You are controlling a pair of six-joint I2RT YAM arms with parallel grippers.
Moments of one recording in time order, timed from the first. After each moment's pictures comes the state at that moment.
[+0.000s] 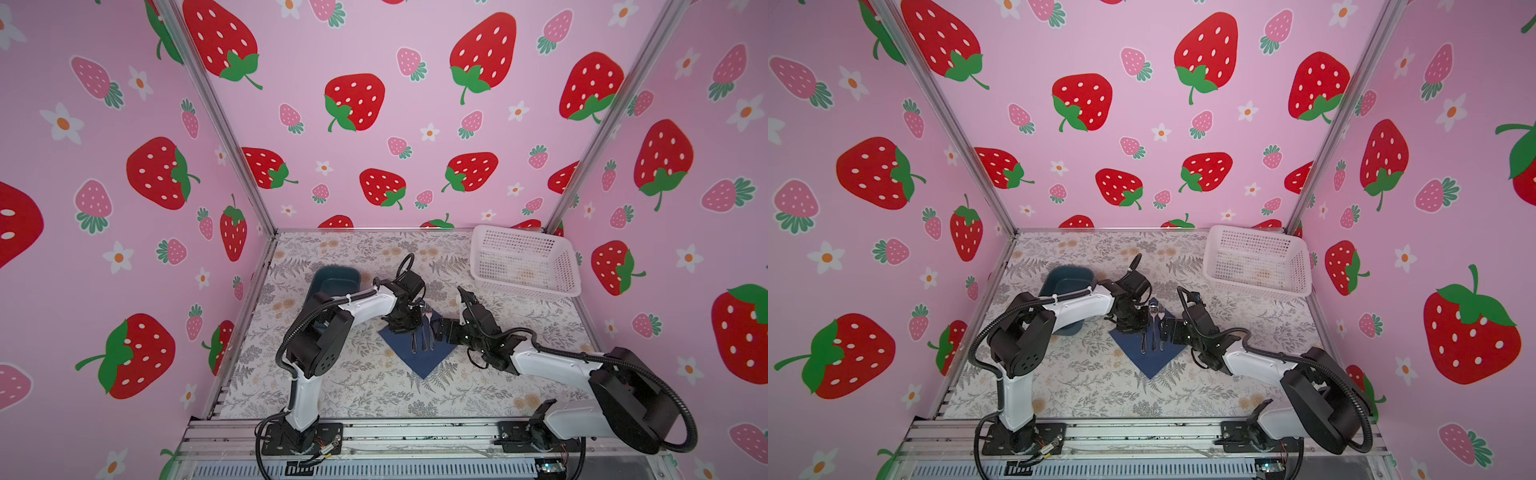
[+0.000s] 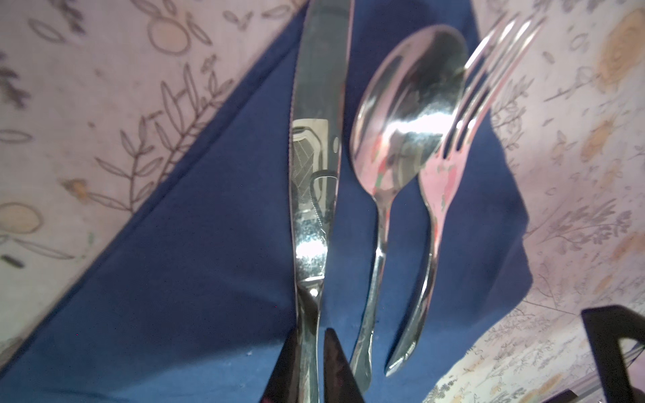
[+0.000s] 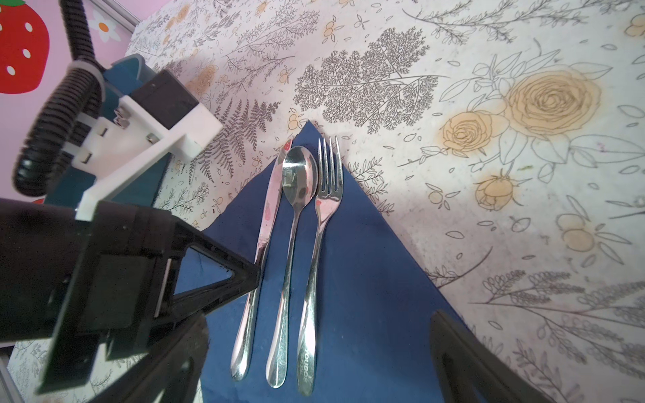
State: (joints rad) left arm -0.69 1.99 1.36 -0.68 0.24 -0.75; right arm 0.79 1.36 0.51 0.19 0.04 0.66
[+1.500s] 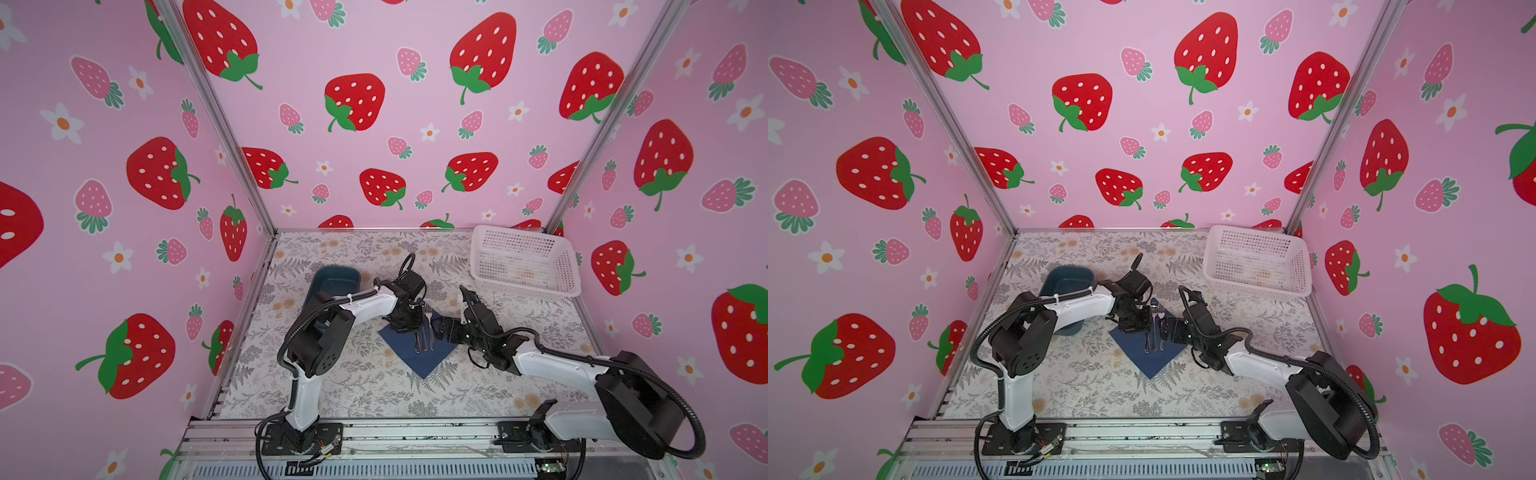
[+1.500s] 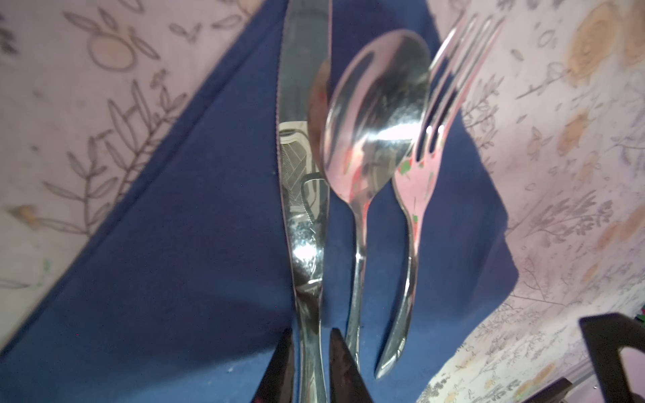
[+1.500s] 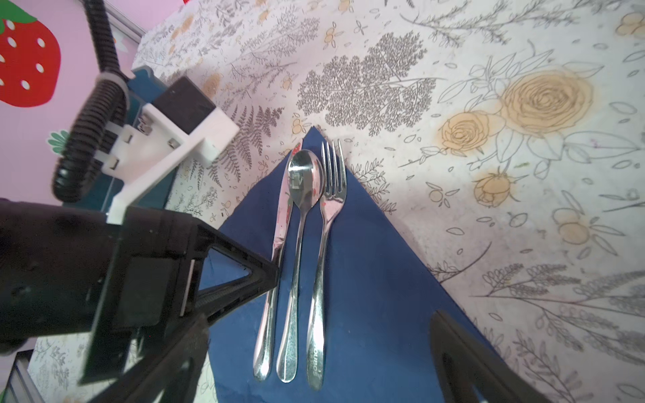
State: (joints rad) left arm -0.69 1.98 1.35 -0.64 0.25 -0.71; right arm 0.79 1.31 0.52 0.16 0.05 0.70
